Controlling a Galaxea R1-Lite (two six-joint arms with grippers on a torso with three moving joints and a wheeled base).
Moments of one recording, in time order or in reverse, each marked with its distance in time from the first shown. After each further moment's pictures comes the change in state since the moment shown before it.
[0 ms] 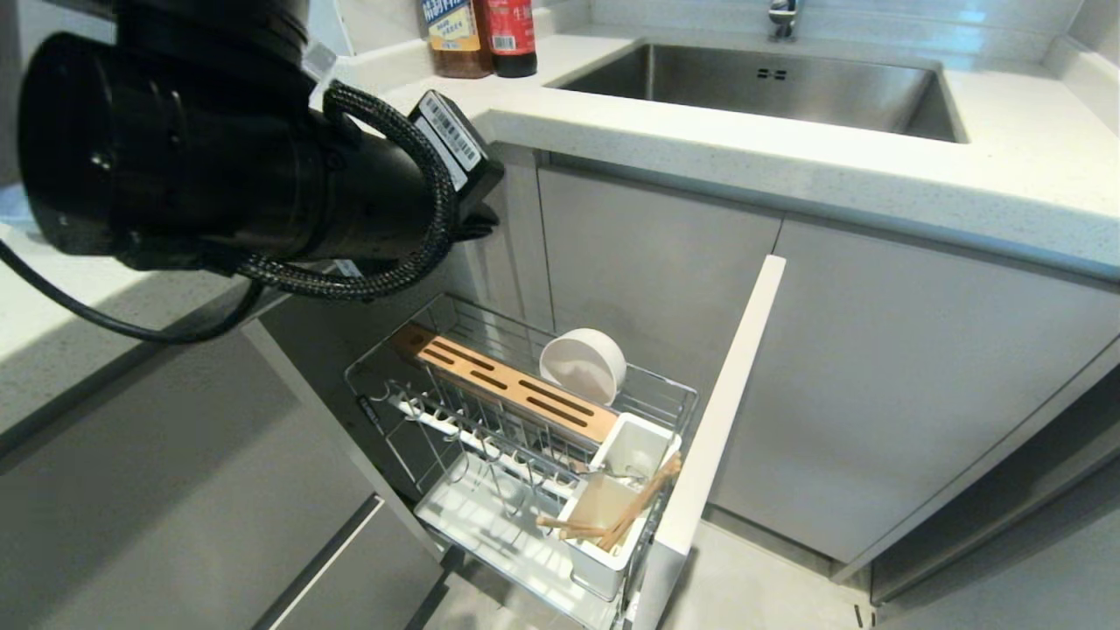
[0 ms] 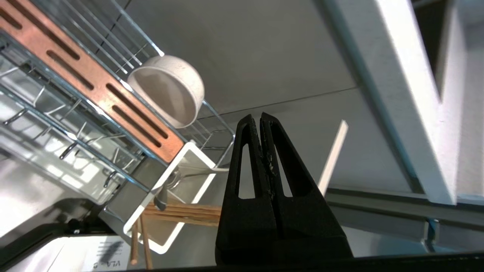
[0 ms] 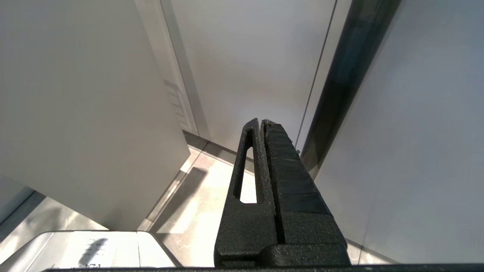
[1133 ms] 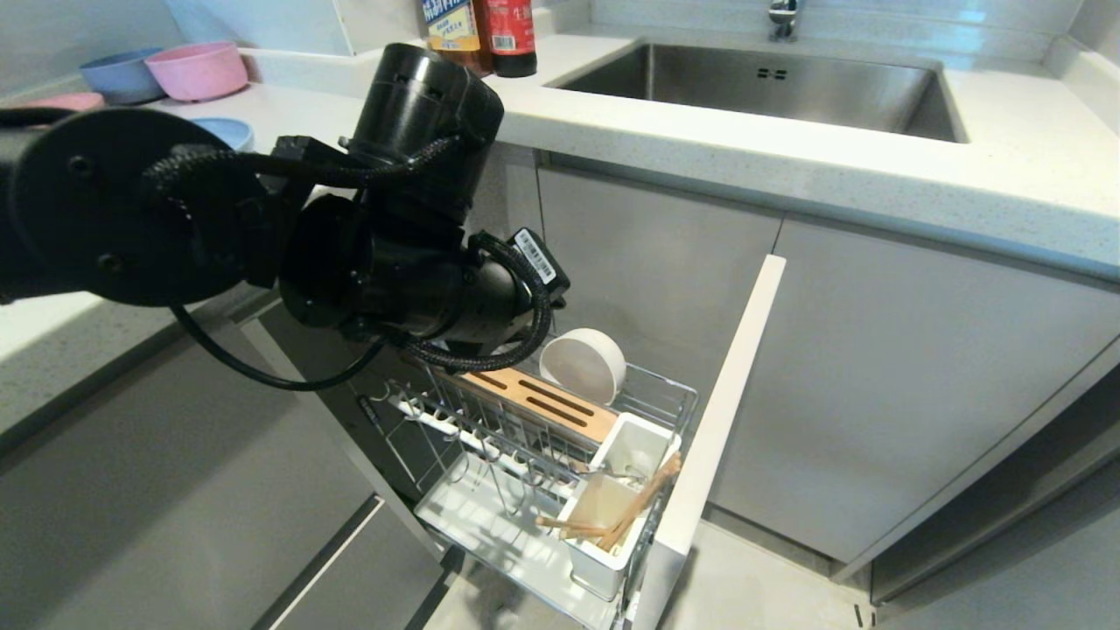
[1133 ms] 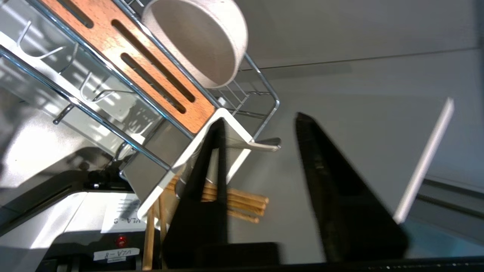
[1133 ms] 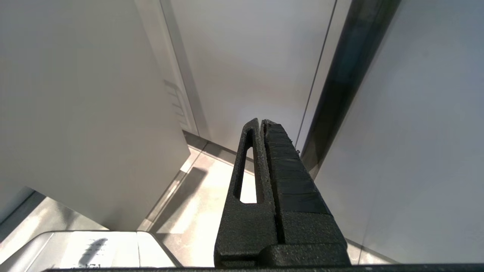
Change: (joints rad) left arm 0.080 0.160 0.055 -0.006 -0.178 -0.048; right arm 0.000 0.000 0.000 0.000 0.000 0.000
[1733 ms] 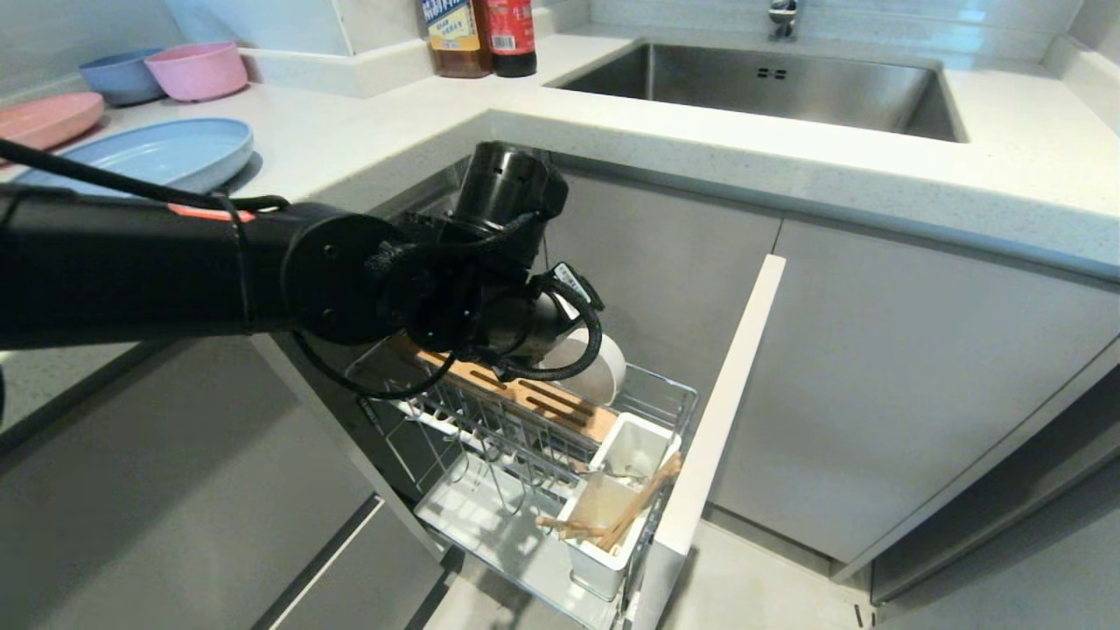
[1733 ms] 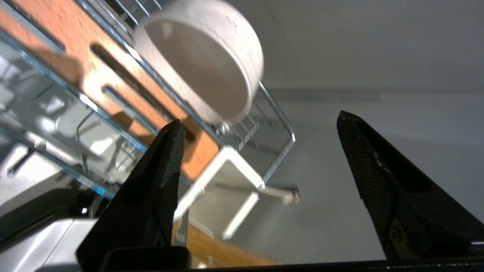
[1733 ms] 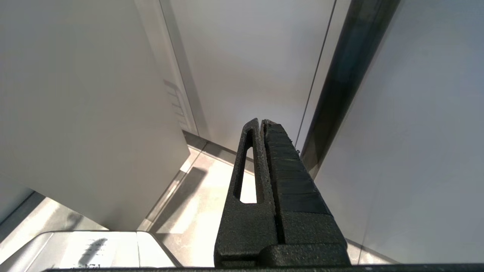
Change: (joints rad) left arm 0.048 0.164 0.000 -0.171 -0.004 0.004; right arm 0.000 0.000 0.000 0.000 0.000 0.000
